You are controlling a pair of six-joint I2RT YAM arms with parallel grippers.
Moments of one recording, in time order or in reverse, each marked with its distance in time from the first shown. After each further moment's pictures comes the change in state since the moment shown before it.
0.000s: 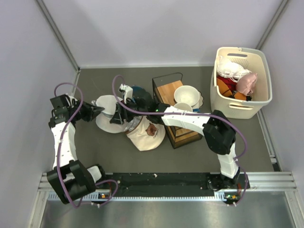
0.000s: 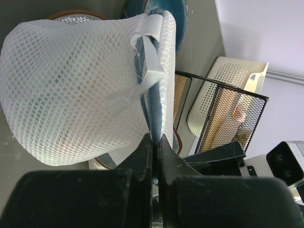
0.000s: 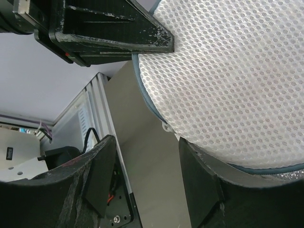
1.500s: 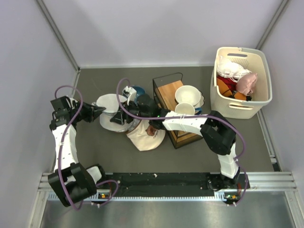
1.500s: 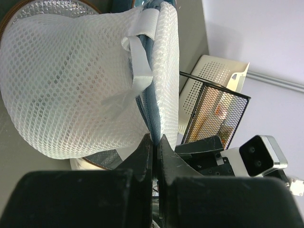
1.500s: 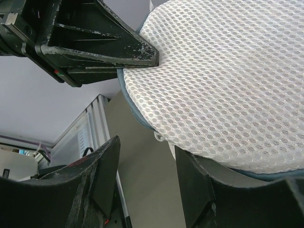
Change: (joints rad) left arm 0.001 -0.033 -0.038 0.034 0.042 -0.110; right arm 0.005 -0.007 -0.145 0.278 0.076 0.060
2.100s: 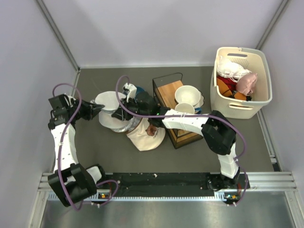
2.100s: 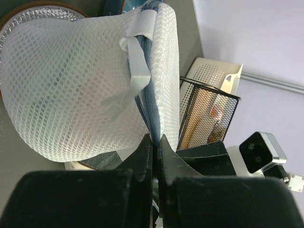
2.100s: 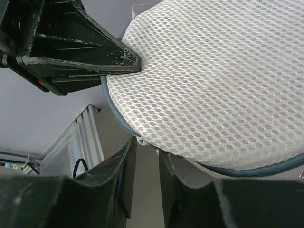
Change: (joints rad) left arm 0.003 0.000 0.038 -0.001 0.001 -0.011; right arm -0.002 0.000 0.056 -0.060 0.059 -0.026
